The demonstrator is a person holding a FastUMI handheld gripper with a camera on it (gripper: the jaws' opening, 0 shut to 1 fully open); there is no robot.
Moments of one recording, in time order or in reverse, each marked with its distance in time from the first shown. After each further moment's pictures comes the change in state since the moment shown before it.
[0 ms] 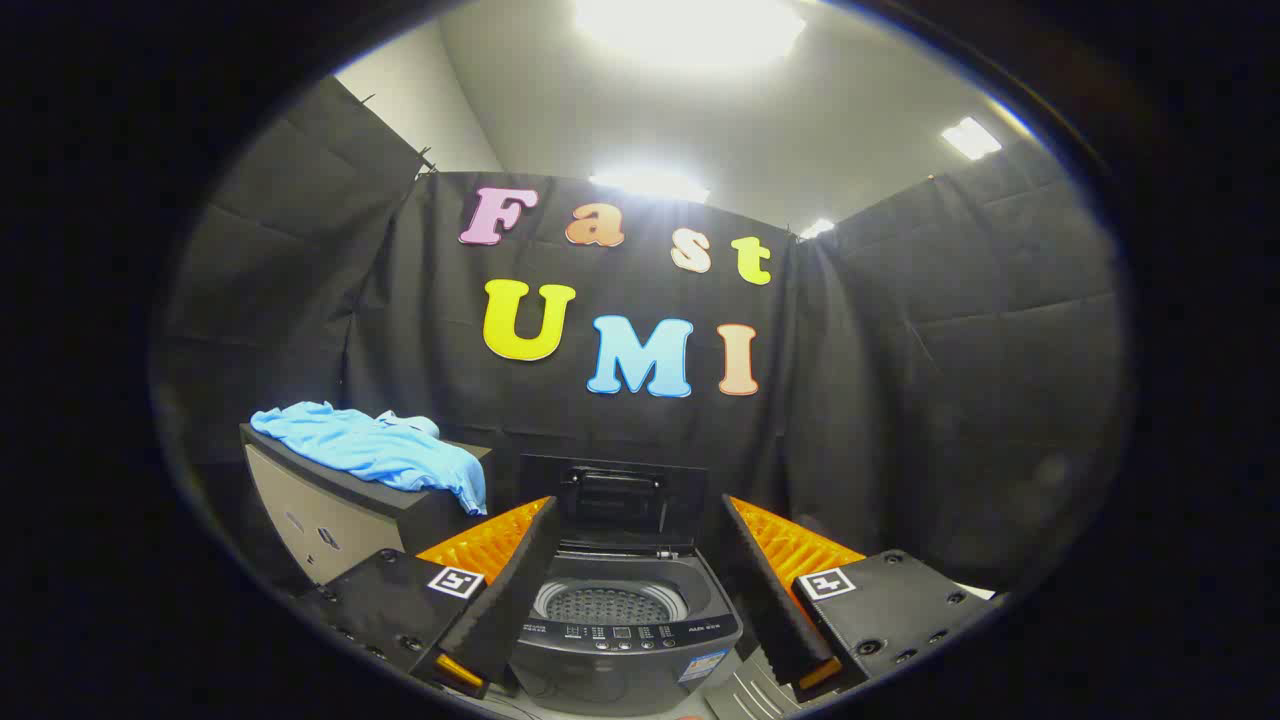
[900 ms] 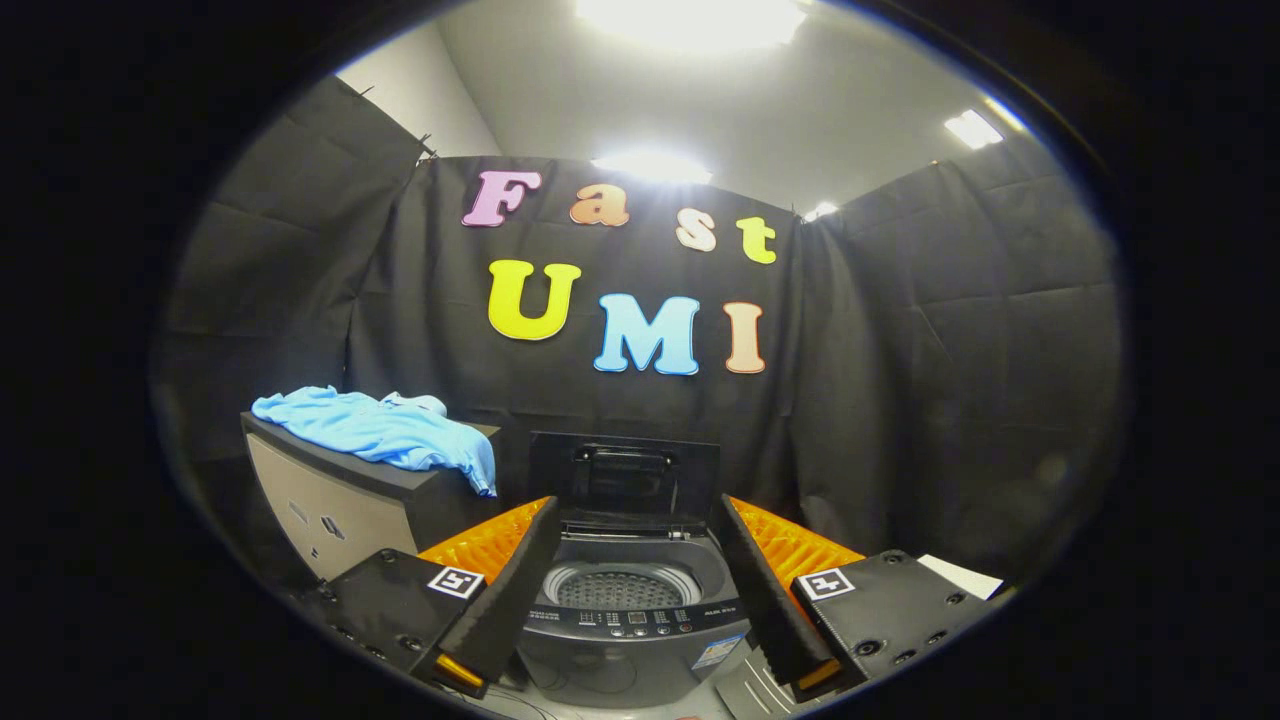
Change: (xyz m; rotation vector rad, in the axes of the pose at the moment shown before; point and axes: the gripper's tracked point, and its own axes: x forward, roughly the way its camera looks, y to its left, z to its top) arm 0.002 0.014 -0.027 0.008 0.061 0.005
